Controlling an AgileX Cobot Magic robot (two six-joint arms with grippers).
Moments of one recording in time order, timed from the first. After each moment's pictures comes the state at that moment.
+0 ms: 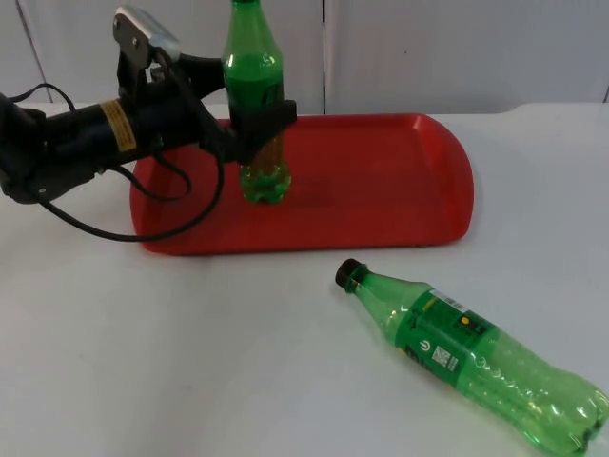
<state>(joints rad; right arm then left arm) 0.12 0.00 -0.52 -0.07 1.08 0.02 -0.06 2.49 -1.47 1.02 -1.21 -0.50</state>
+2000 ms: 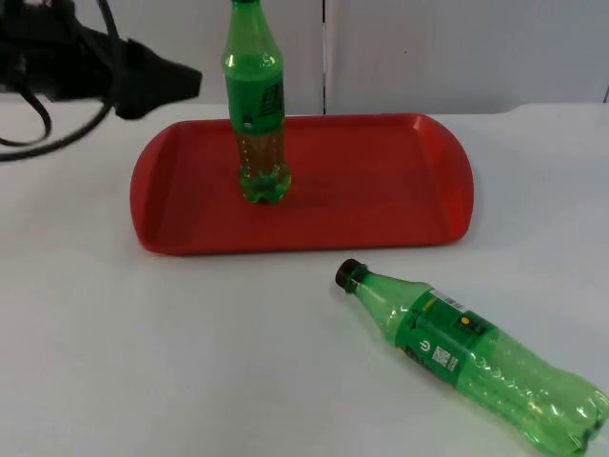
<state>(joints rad) 0.11 0.00 -0.52 -0.08 1.08 0.02 0.03 1.79 -0.97 1.33 -0.70 -0.95</state>
